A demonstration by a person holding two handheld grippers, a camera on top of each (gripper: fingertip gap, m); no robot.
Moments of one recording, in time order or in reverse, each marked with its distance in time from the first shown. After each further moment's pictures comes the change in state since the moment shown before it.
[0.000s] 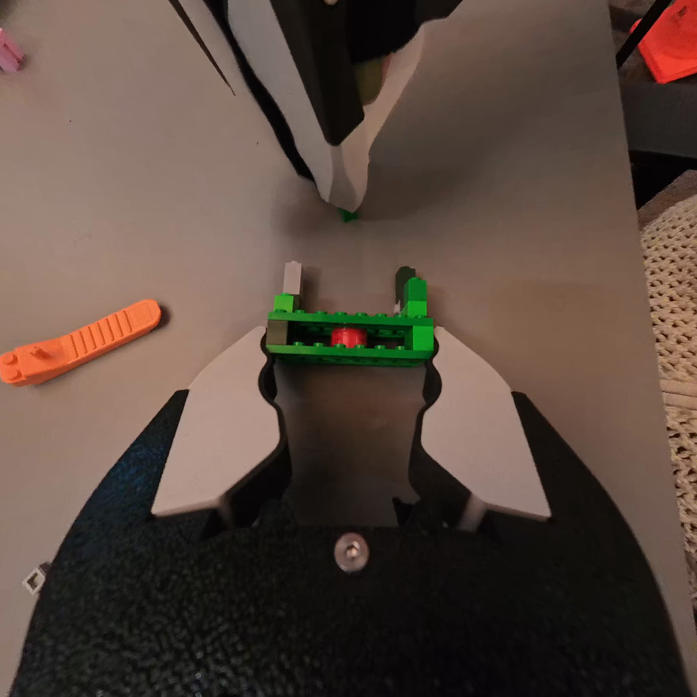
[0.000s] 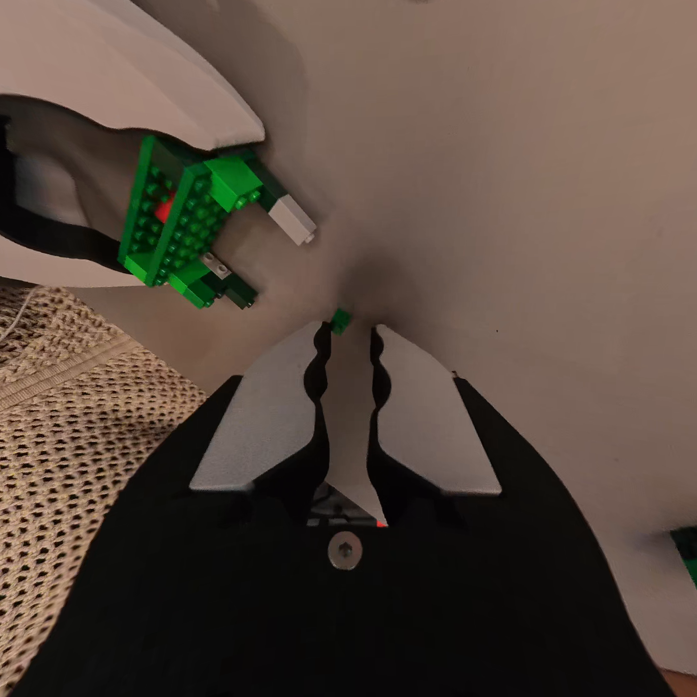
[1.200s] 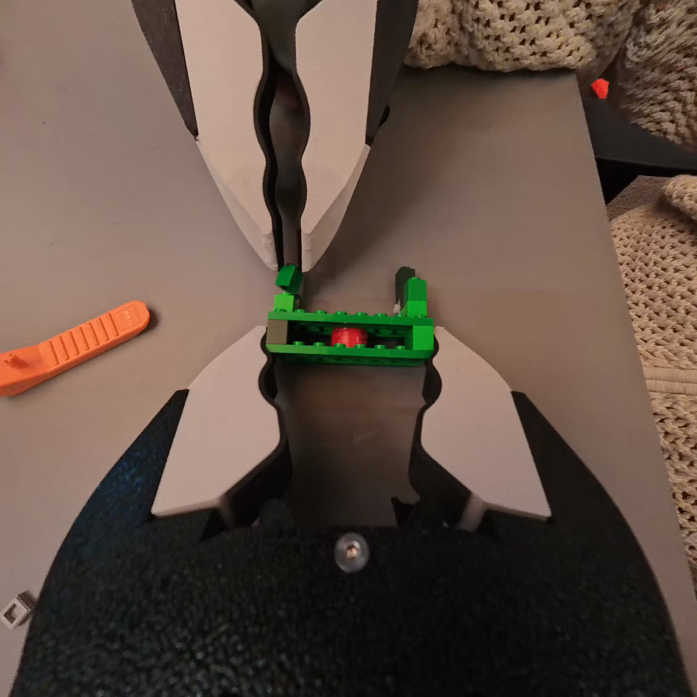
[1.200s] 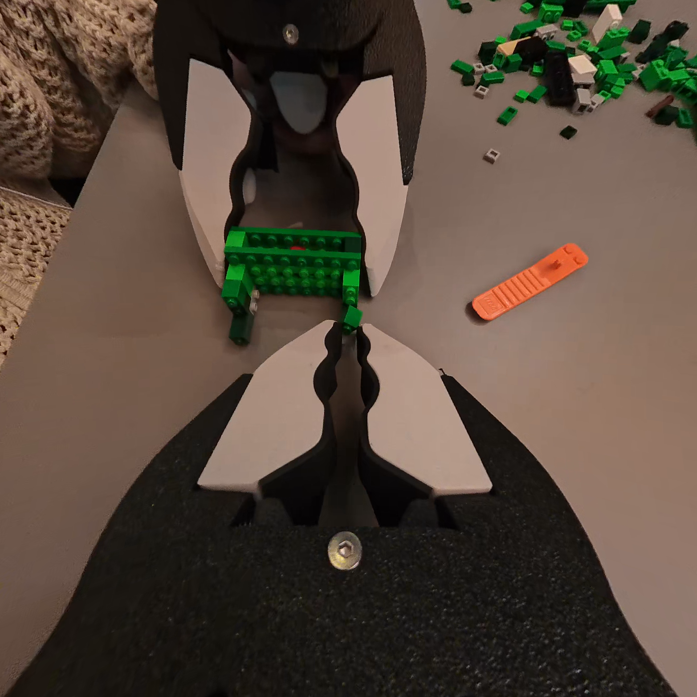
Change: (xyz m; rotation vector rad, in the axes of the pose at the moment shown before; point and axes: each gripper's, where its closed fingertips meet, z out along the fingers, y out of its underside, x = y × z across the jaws) left arm 0.002 0.000 -0.004 0.036 0.078 0.002; right arm -0.025 -0.052 -0.010 0.909 -0.032 -0.872
